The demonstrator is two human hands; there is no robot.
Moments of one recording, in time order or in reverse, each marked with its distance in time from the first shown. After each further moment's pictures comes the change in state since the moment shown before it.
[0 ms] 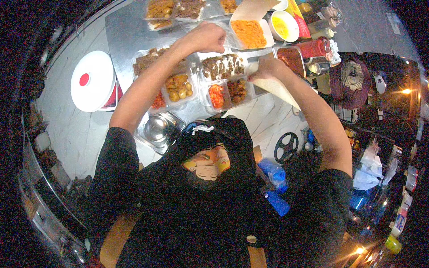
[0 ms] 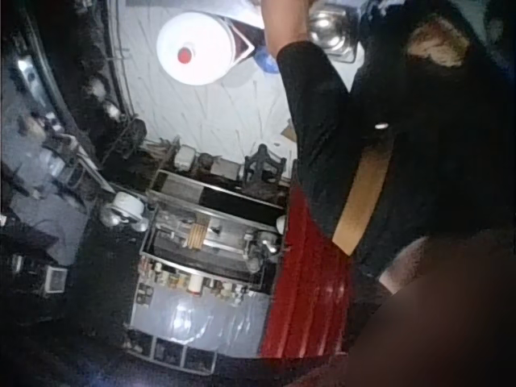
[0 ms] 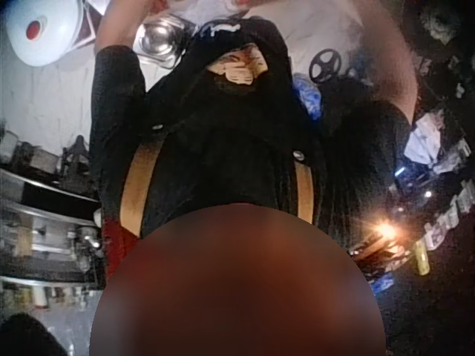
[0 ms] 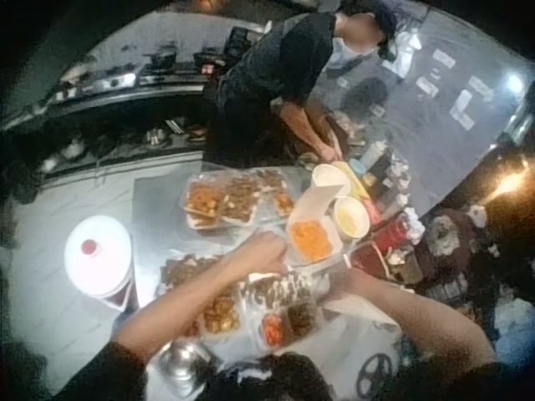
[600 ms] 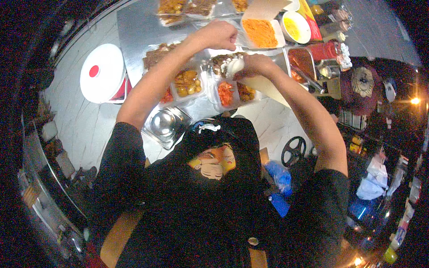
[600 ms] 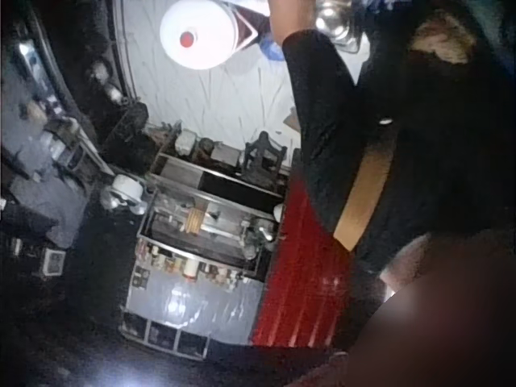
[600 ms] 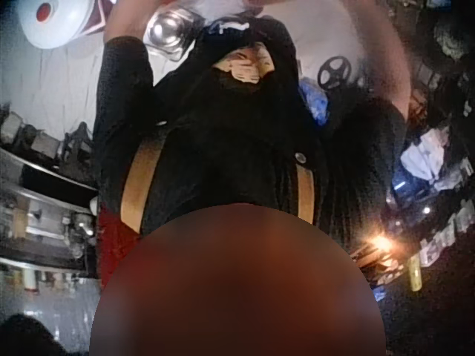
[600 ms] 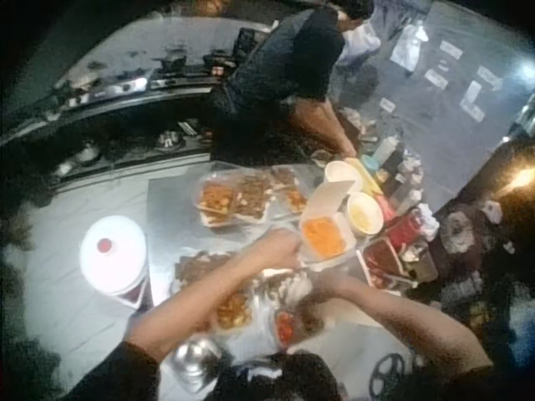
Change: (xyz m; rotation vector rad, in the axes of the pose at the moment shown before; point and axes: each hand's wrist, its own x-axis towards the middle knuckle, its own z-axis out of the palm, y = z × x) left_hand 0.004 0.009 0.000 0.010 -0.028 0.007; right_hand 0.012 -0.058 0.000 0.109 -0.006 -0.215
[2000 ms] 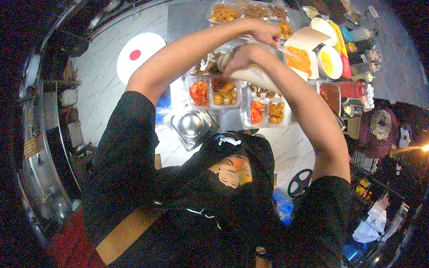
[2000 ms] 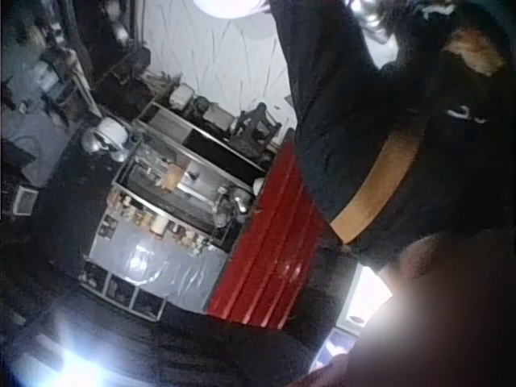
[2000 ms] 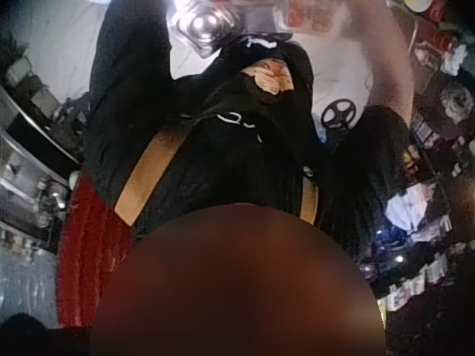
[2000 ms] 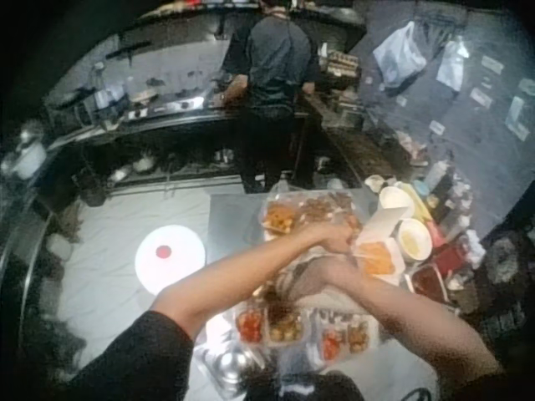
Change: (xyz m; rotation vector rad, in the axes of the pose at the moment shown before) left_hand 0.046 -0.062 -0.048 -0.114 -0.304 0.039; right_hand 0.021 -0.150 -0.123 -0.097 -0.067 -0.210
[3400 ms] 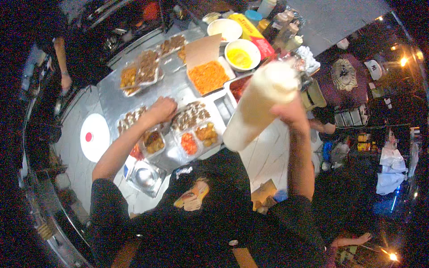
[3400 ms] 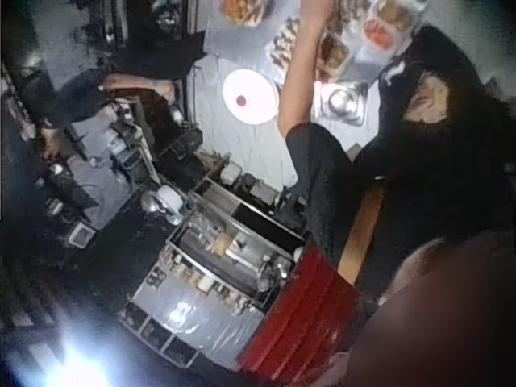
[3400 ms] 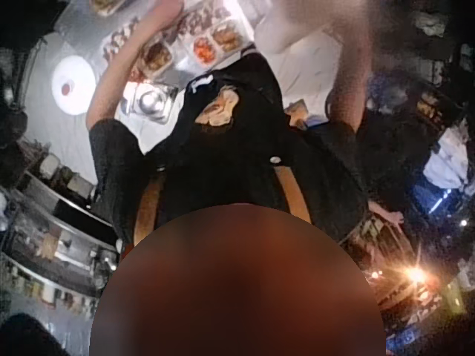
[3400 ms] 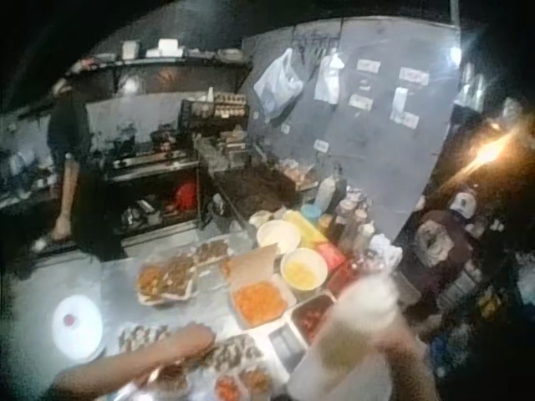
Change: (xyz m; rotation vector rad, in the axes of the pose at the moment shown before) left_hand -0.022 0.056 0.118 0.446 0.009 -0.140; right_hand -0.269 0.268 0.192 1.490 1.176 -0.562
